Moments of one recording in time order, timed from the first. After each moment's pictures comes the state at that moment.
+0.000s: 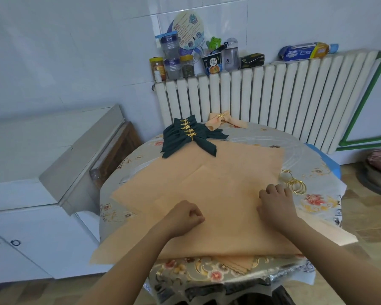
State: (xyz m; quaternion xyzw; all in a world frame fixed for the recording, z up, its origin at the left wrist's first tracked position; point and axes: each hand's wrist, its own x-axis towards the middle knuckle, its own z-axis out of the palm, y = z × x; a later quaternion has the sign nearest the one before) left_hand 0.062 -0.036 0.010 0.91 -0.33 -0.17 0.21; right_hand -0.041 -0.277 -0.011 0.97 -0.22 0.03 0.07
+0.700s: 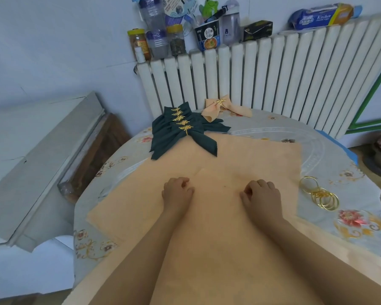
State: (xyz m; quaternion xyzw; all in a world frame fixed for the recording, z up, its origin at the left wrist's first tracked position) left_hand 0.193 -0.101 -0.035 0.93 -0.15 -0.02 0.32; right_hand 0.062 -0.278 -0.038 0.94 -0.27 0.15 -0.15
